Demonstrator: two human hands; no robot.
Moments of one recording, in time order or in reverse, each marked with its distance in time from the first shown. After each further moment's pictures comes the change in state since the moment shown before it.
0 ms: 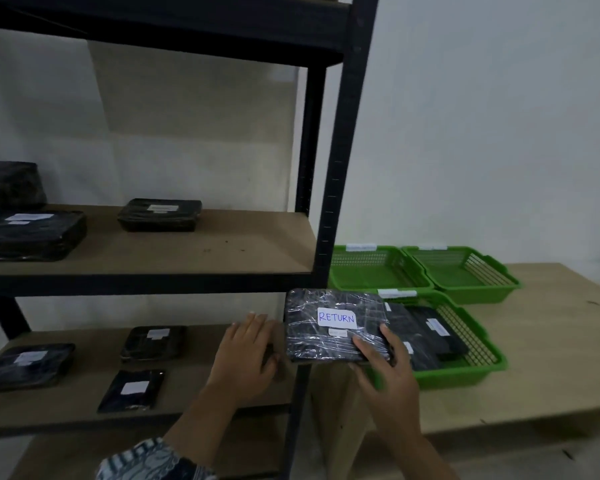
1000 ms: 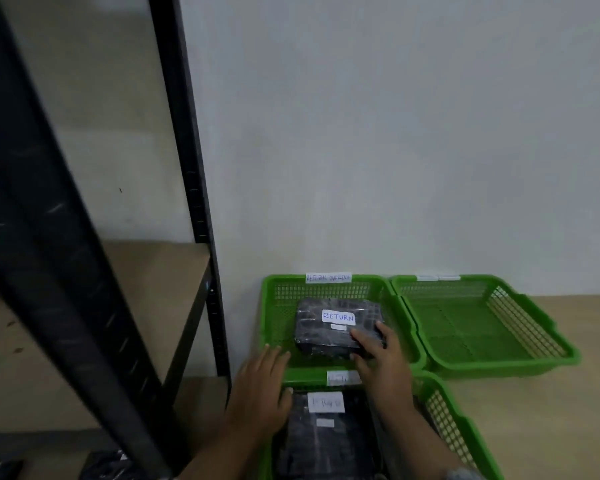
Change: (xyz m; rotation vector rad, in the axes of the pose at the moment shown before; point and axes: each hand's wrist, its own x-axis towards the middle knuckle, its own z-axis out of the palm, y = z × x) left_hand 0.286 0.123 0.174 -0.102 -0.296 -0.153; right_hand 0.222 0.329 0.082 -0.067 -0.368 0.315
